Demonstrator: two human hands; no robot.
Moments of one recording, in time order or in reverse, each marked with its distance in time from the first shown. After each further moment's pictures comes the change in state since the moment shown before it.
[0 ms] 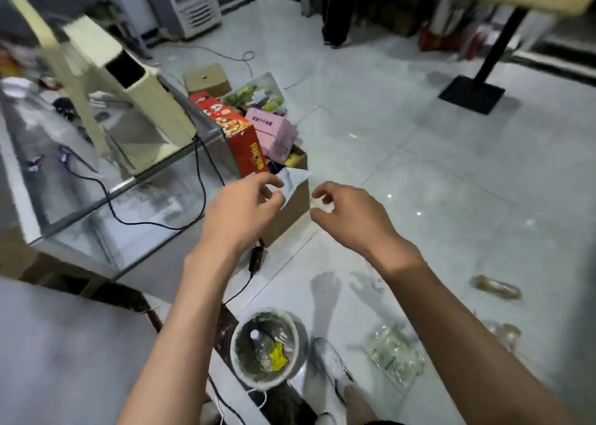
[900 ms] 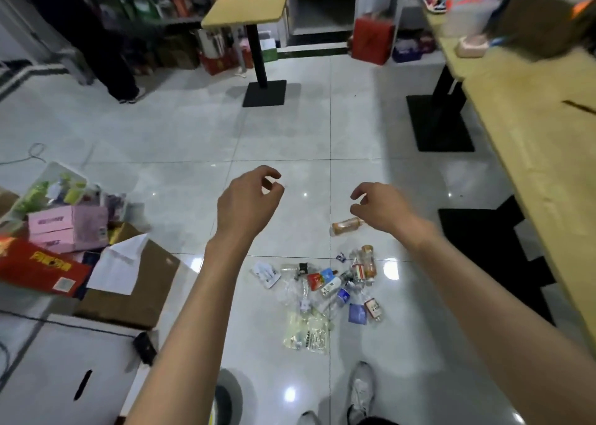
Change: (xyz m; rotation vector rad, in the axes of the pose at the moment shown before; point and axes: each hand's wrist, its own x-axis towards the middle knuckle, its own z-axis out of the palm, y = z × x) left_hand -0.100 0.402 0.180 -0.135 -0.228 0.509; right_hand -0.288 0.367 -0.201 0.097 0.276 0.789
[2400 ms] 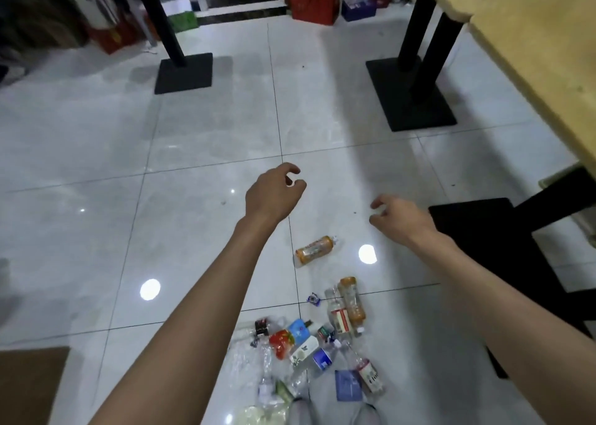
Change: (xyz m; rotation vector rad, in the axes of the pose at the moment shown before) left_hand 0.374 -0.020 0.431 -0.026 -0.332 0.095; right_hand 0.410 0.254 0.127 0.009 0.034 0.288
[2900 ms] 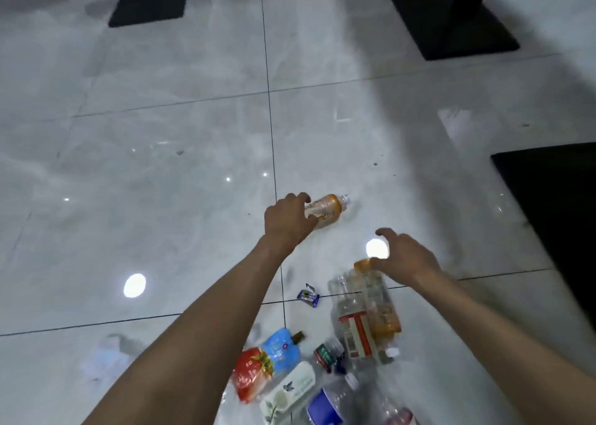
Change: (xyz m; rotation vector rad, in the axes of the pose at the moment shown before) left_hand 0.120 -0.273 0.444 0.327 -0.101 0.088; right_hand 0.181 0.209 0.405 -0.126 -0.161 0.026
